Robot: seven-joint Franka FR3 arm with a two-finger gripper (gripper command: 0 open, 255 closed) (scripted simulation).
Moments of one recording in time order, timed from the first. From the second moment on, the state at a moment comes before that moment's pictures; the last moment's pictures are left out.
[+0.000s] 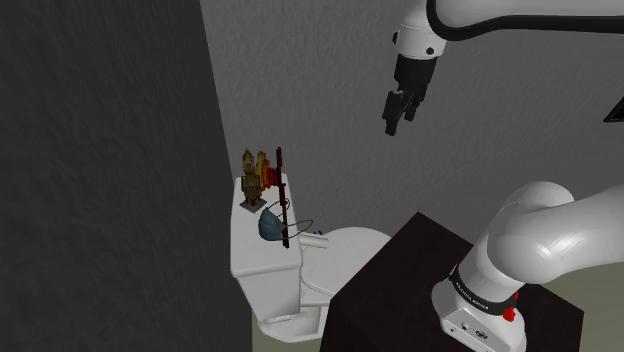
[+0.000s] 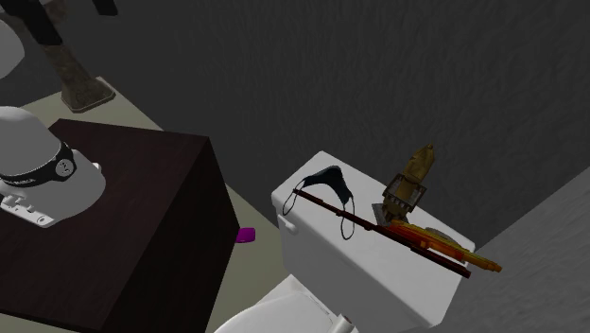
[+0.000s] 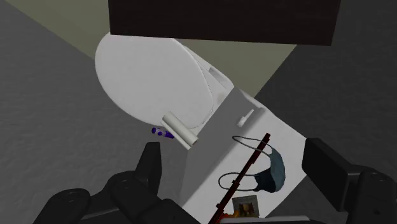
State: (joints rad) arm 0.00 -0.75 0.03 -2.39 -0.05 1.62 -0.04
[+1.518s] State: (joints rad) arm 0.16 -0.16 -0.07 -2.53 0.01 2.43 -0.50
